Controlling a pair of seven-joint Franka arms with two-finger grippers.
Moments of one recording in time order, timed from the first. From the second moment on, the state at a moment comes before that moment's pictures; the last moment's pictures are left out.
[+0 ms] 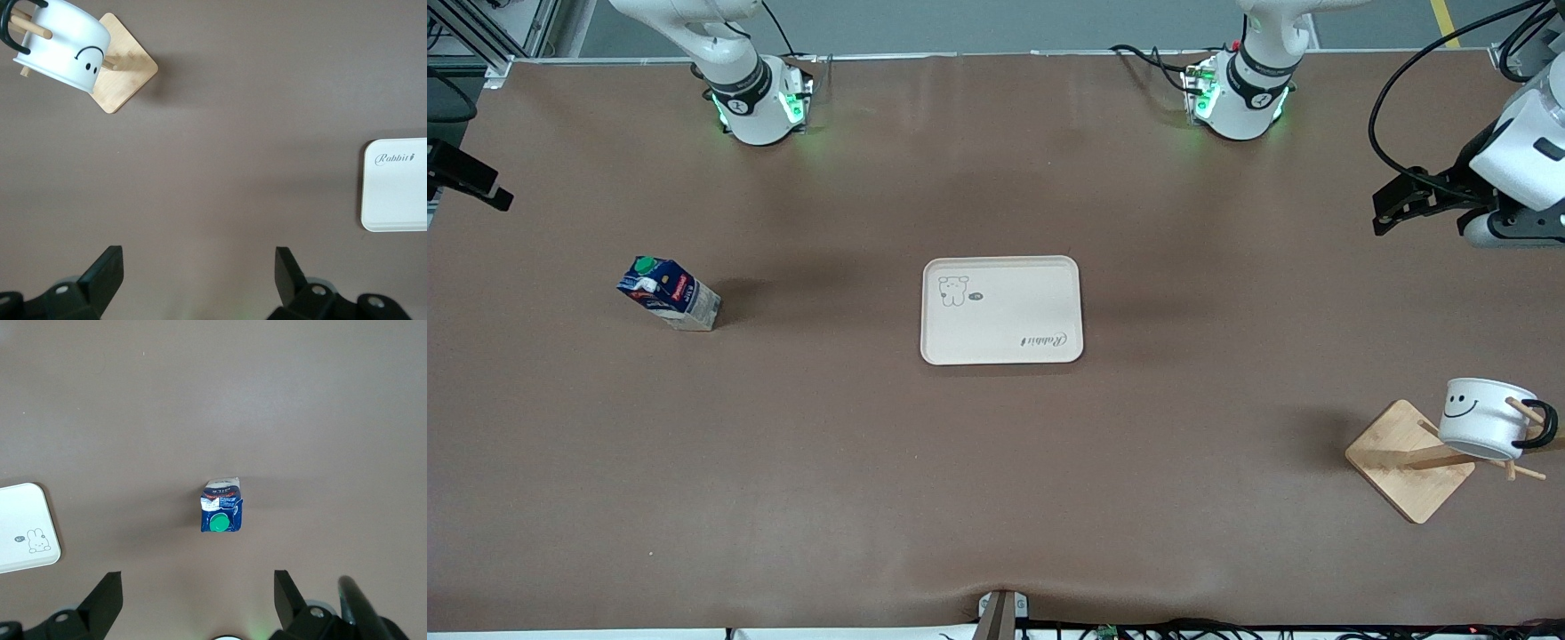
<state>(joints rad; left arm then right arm) 0.09 -0.01 -0.19 -1.56 0.03 1.54 -0.07 -0.03 -0.07 -0.09 -1.55 0.02 1.45 0.04</state>
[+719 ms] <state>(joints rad) 0.11 -0.01 -0.19 -1.56 0.03 1.54 -0.07 -0.04 -0.07 -0.10 -1.55 0.02 1.45 0.04</state>
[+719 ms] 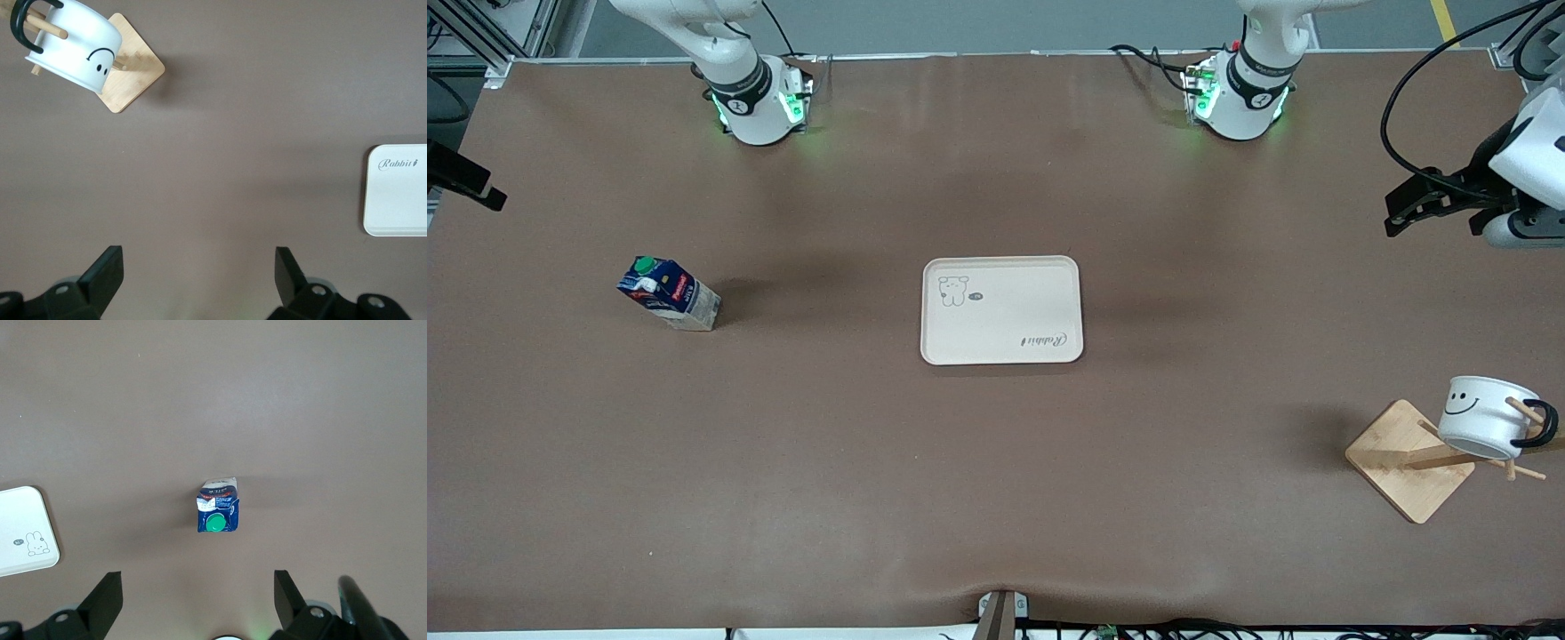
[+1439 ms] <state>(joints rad) 0.11 0.02 -0.18 -1.54 0.08 1.58 -0.08 -0.04 -0.07 -0.10 -1.55 0.02 1.45 0.04</state>
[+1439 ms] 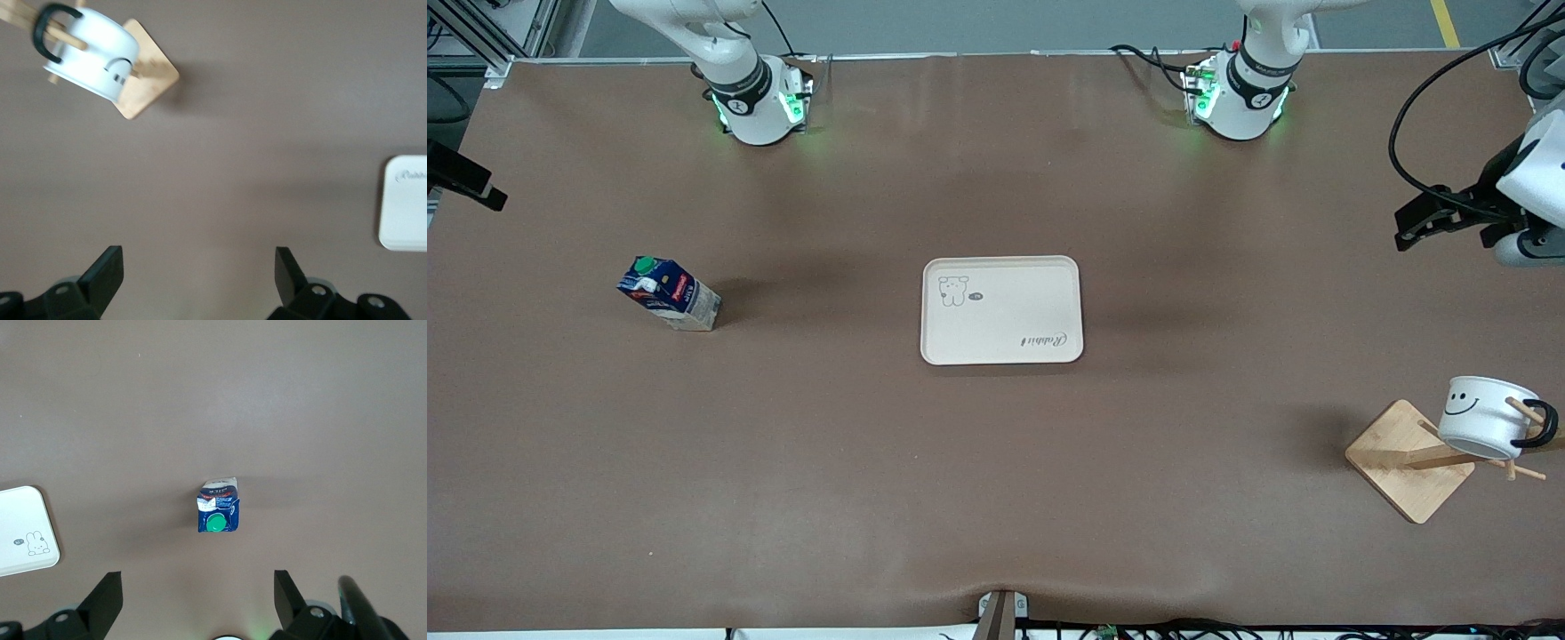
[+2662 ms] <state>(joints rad) 0.24 0.15 -0.18 -1.54 0.04 1.82 0.01 -0.04 -0.07 -0.10 -1.55 0.02 1.45 0.04</state>
